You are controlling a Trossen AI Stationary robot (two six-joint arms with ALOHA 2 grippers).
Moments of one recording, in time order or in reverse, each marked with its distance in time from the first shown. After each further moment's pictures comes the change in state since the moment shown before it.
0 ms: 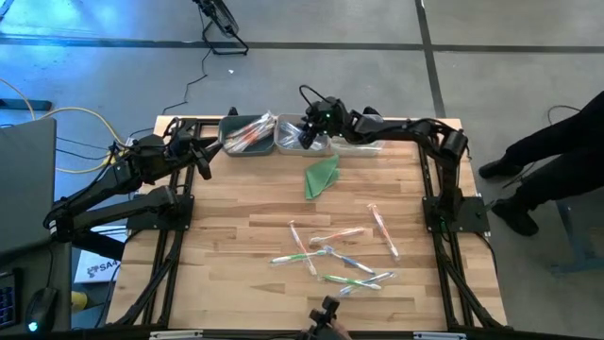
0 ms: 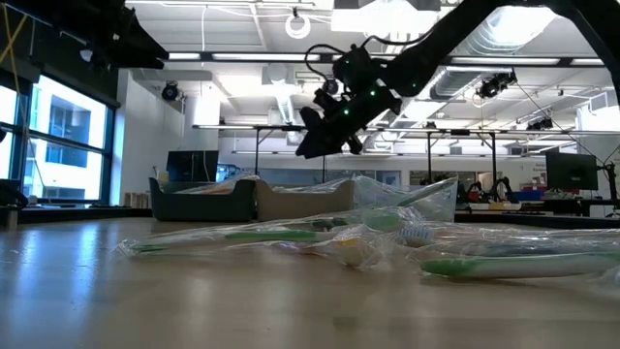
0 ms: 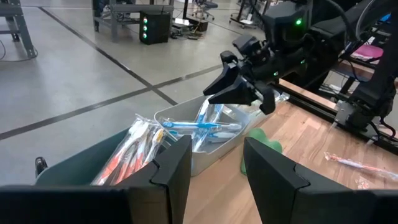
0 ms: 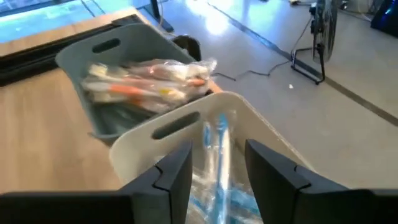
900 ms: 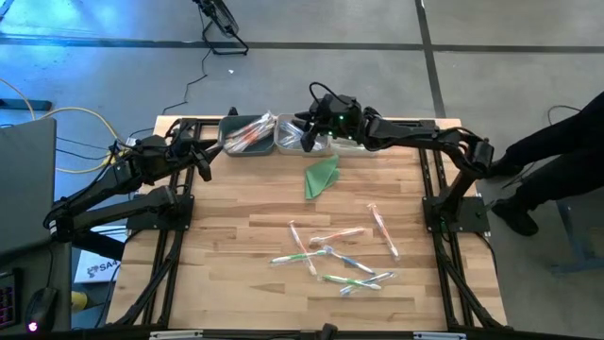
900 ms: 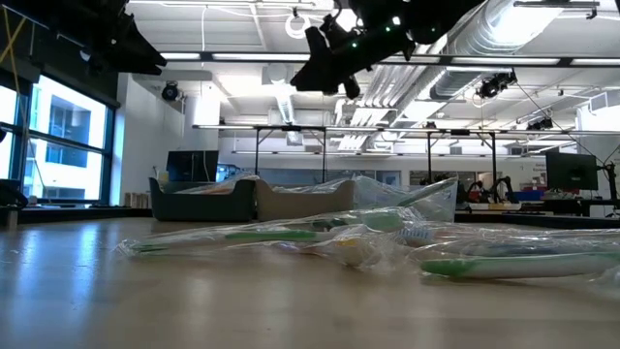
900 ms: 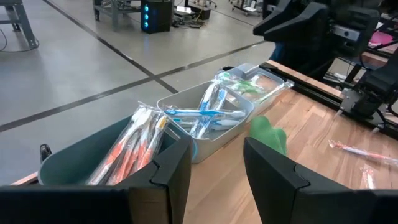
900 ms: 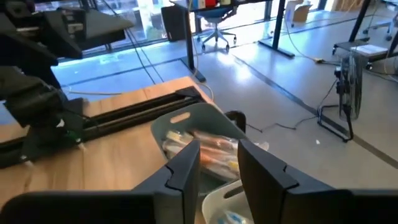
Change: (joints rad) left arm 0.000 0.000 0.000 -0.051 0.001 0.000; right arm 0.115 -0.237 0.000 -0.029 0.005 0.000
